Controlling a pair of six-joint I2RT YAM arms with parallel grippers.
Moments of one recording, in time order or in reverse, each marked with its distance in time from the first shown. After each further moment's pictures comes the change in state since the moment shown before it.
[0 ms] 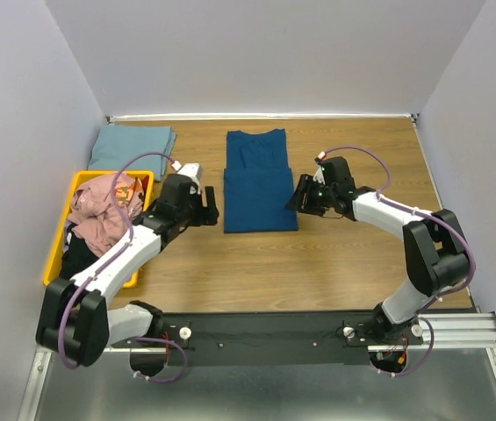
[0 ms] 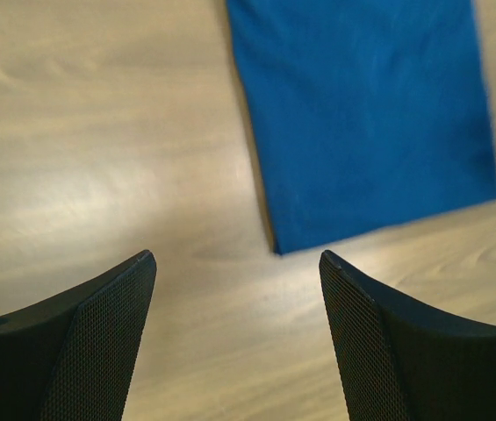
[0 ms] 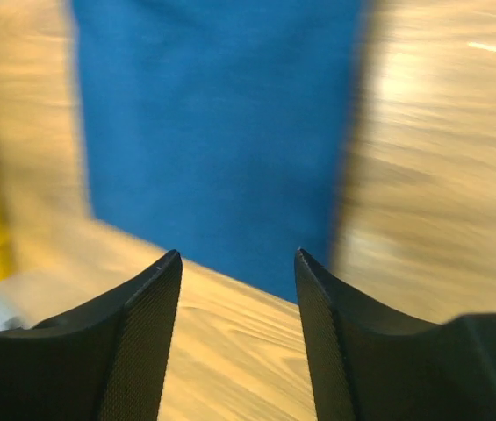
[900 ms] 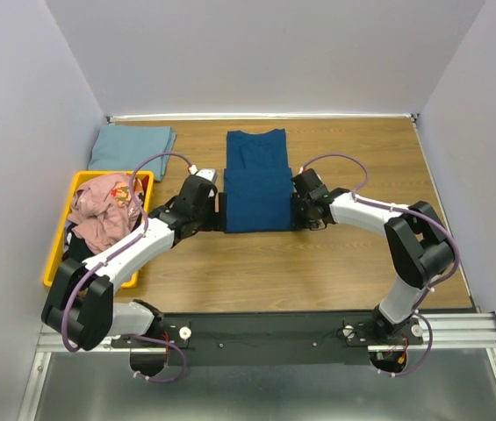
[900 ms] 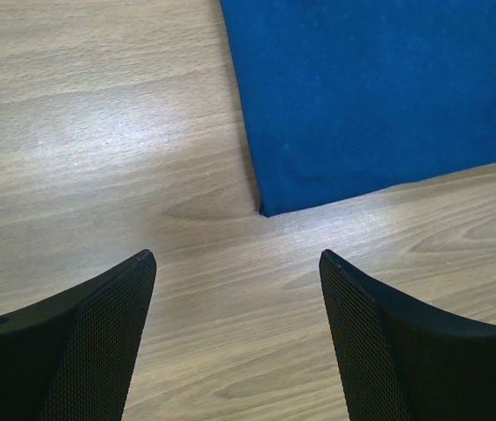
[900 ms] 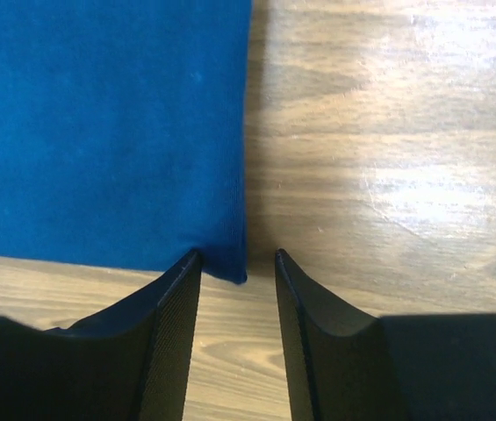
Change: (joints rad) left arm -0.161 0.135 0.076 -0.136 -0.117 -0.052; right arm 0.182 0.073 0.065 -0.286 0.419 -0.064
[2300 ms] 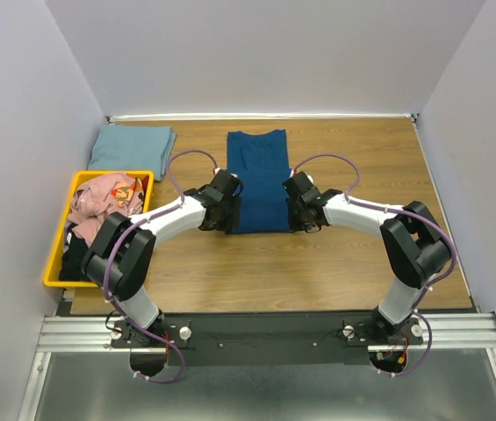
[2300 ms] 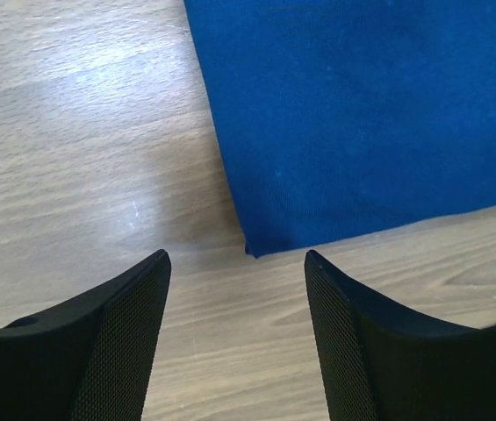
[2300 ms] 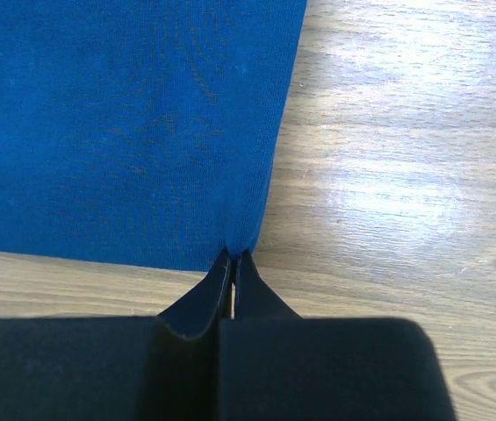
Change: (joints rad) left arm -0.071 0.344 0.202 -0.114 -0.038 -0.011; right arm 0.064 0.025 0.032 -0.046 0.064 -0.044
